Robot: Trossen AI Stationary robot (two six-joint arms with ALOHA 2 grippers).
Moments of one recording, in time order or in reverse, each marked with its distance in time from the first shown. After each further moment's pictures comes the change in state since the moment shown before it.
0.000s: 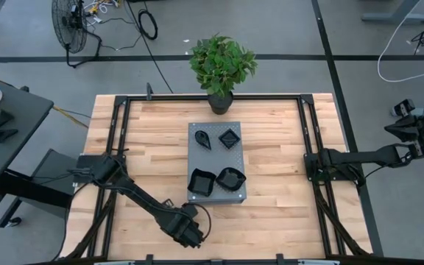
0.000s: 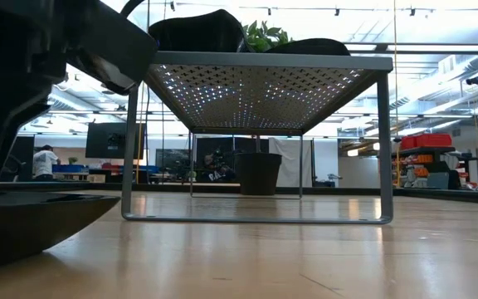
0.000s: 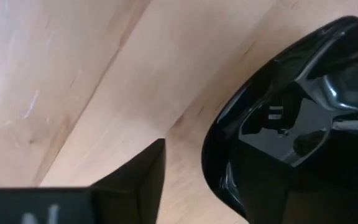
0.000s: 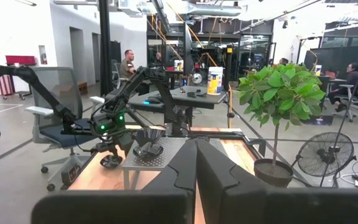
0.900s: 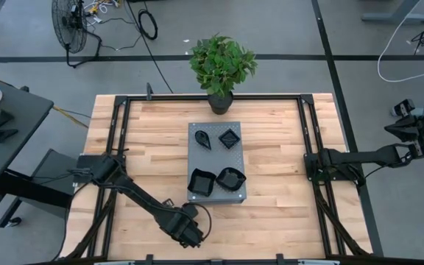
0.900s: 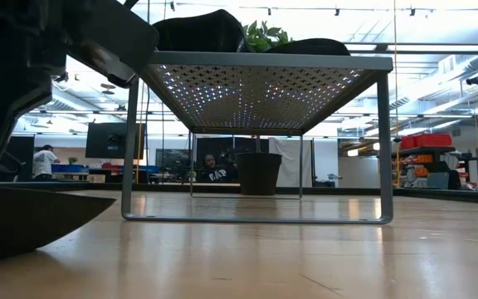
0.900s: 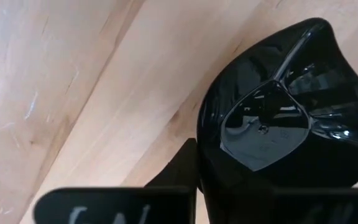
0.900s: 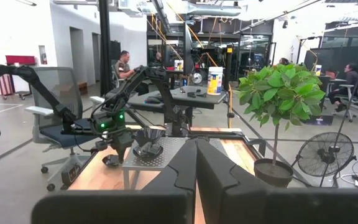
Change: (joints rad) left arm 0.001 -0.011 0.002 -0.002 0.011 0.030; right arm 0.000 0.000 0.000 0.000 0.000 0.000
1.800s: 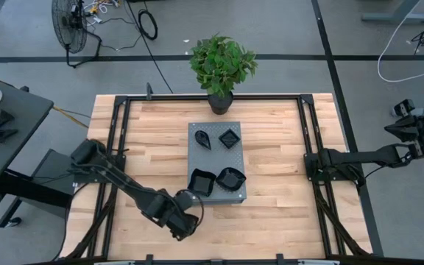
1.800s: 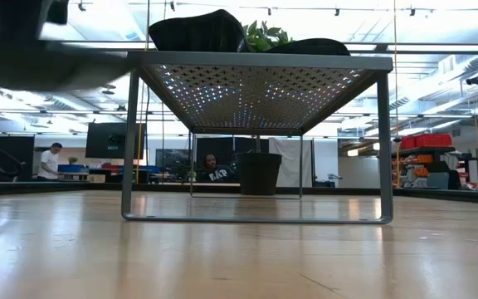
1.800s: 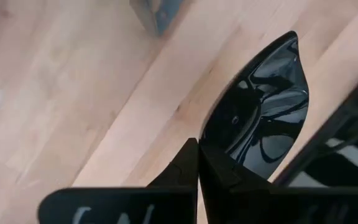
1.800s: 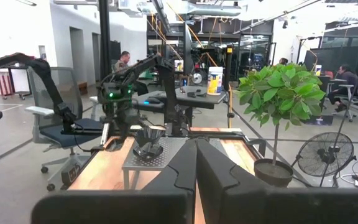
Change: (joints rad) left arm 0.022 -0.248 -0.002 -0.084 -0.057 0.016; right arm 0.000 0.000 0.000 0.000 0.000 0.000
